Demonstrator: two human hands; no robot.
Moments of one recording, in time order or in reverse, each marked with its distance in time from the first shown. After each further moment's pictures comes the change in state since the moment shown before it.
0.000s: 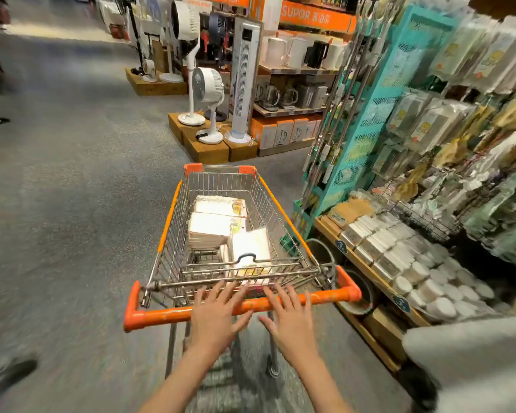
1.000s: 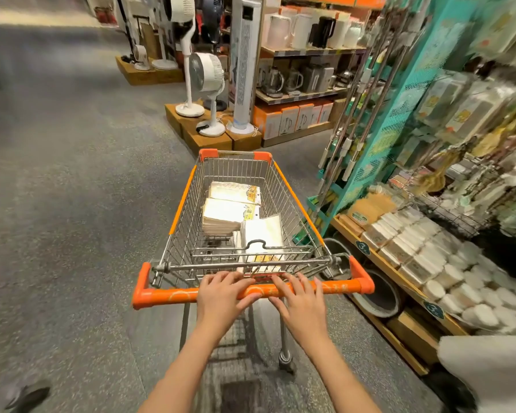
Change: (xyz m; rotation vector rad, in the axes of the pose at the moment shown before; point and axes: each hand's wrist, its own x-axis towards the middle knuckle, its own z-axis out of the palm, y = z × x) left_hand 0.108 -0.092 0.020 -0.028 -0.035 0.009; right_hand 0.114 -0.028 0.035 -0.001 -0.002 -0.007
